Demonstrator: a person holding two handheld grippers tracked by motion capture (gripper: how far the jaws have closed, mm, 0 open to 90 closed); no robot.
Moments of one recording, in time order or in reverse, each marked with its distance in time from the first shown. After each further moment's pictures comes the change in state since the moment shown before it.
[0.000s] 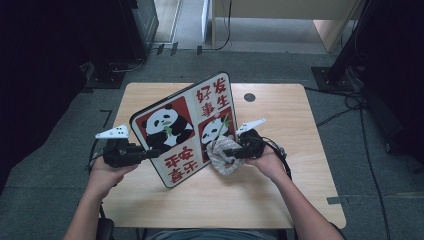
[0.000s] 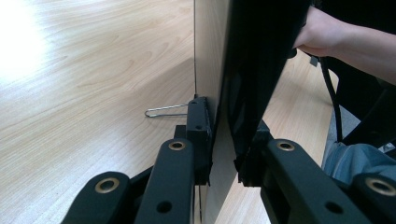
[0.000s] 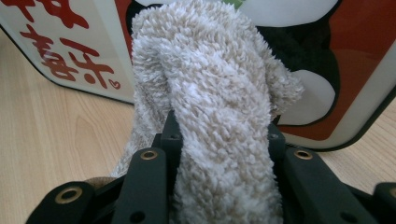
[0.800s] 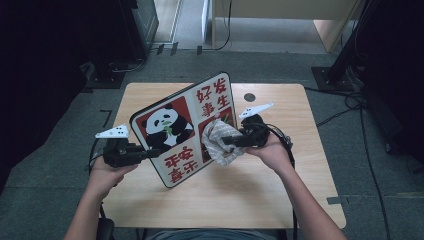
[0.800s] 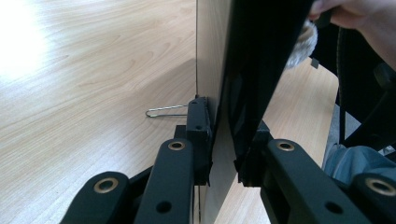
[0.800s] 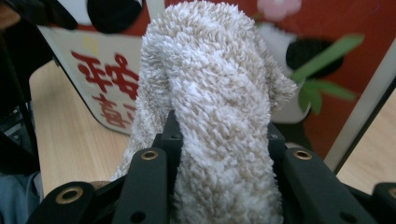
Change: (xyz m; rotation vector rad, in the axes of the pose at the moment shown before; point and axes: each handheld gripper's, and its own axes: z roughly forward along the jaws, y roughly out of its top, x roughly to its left) left arm 0.001 0.000 0.000 -0.003 0.002 -0.012; right arm 0.024 0.049 -0.052 -0.082 0.016 0.001
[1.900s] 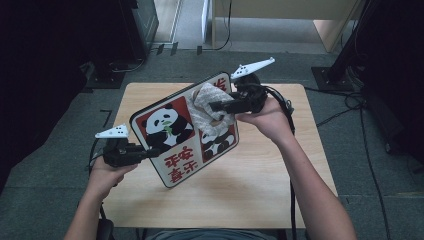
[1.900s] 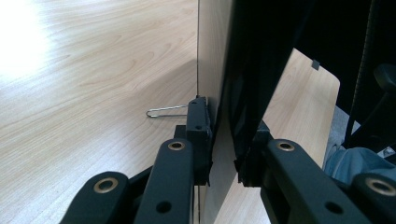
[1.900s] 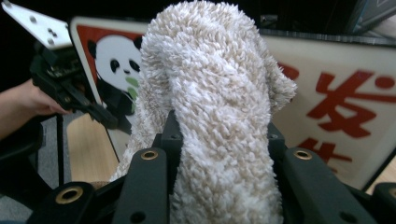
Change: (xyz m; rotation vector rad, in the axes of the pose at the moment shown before) left arm 0.000 0.000 0.000 -0.005 0.006 -0.005; right arm 0.033 0.108 -0.053 -0.112 0.027 -0.104
